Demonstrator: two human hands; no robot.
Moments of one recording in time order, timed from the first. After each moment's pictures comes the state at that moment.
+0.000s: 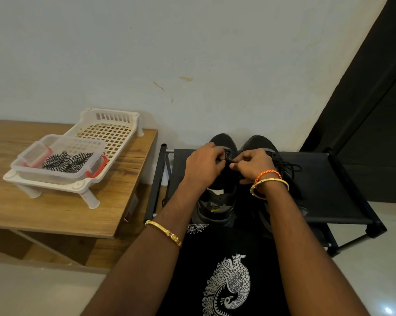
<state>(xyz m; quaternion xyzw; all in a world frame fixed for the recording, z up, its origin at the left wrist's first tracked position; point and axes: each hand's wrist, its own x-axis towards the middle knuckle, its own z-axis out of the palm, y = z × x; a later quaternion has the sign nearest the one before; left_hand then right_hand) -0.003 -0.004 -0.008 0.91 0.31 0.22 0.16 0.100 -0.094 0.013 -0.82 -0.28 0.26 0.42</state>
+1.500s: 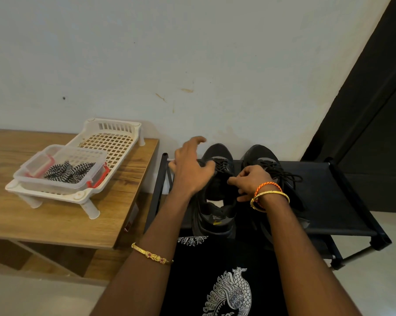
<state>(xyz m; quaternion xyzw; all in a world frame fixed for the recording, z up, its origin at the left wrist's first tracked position) -0.026 0.000 0.008 0.79 0.39 0.33 0.34 0.092 -0.097 0.018 -0.83 -0.24 0.33 0.37</state>
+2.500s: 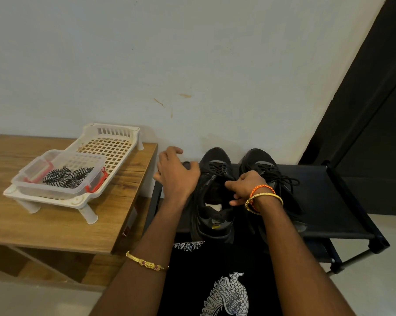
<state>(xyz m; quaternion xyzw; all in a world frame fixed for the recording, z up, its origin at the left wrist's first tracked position) -0.035 0.002 0.008 0.73 0.51 0.37 0.27 0.090 -0.094 0.018 -0.82 -0.21 0.37 0.37</state>
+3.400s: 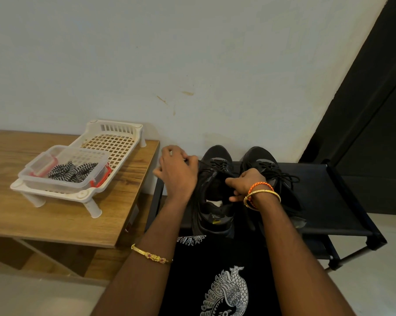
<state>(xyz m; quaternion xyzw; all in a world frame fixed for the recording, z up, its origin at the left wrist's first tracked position) -0.035 0.001 0.002 0.73 0.52 0.39 0.23 0.088 -0.092 0.013 -0.82 -0.20 0.36 0.39</state>
